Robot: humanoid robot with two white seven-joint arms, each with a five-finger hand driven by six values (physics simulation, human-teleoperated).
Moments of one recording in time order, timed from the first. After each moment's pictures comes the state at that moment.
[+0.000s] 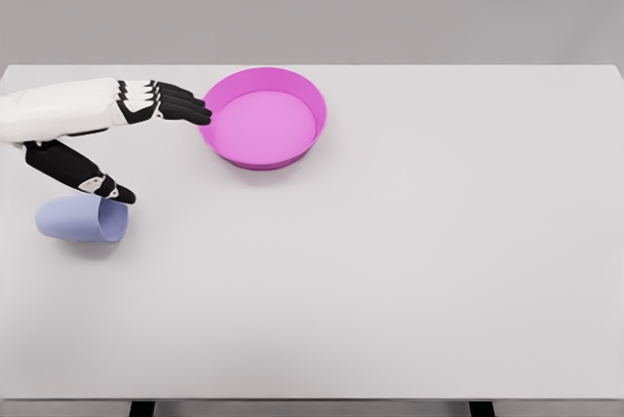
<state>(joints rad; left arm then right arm) -0.67 1.12 -0.64 -1.77 0.40 -0.61 -0.61 -0.08 0.00 -0.32 0.30 -0.75 -0.19 0.61</state>
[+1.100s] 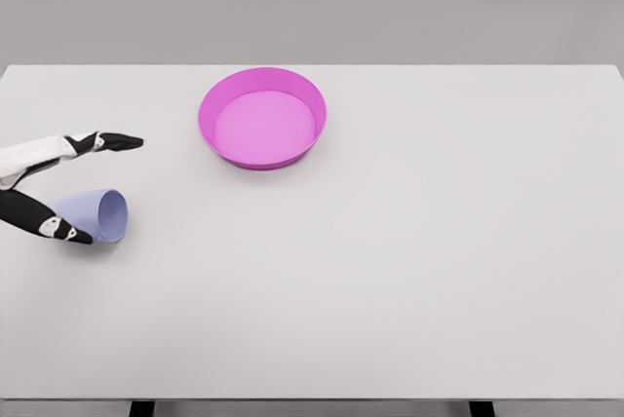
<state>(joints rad) -0.43 1.36 -0.74 -1.77 0.60 -0.43 -0.40 -0.08 0.00 -0.32 0.30 -0.75 -0.19 0.61</state>
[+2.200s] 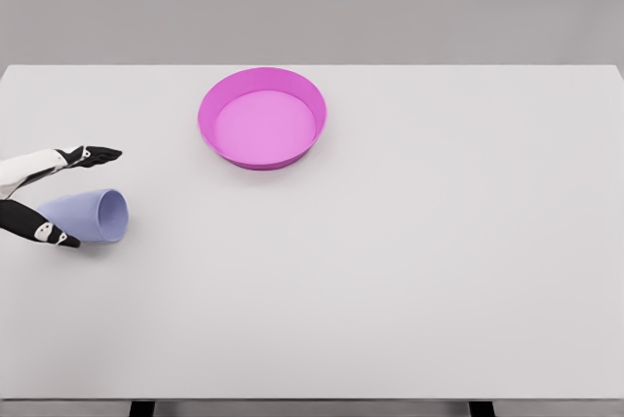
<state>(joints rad) -0.37 1.36 -0.72 -1.77 0.50 -0.17 -0.31 -0.08 0.00 -0.32 0.30 -0.75 -0.19 0.61</state>
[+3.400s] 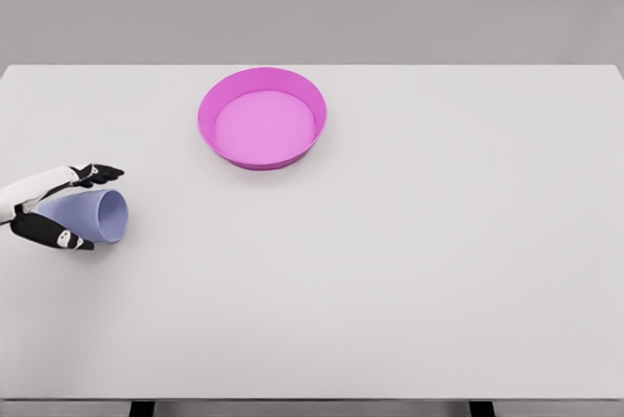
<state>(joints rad) -0.31 1.26 -0.71 -1.76 0.40 0.03 -0.22 -0.08 0.00 -0.32 0.30 -0.75 -0.19 0.61</state>
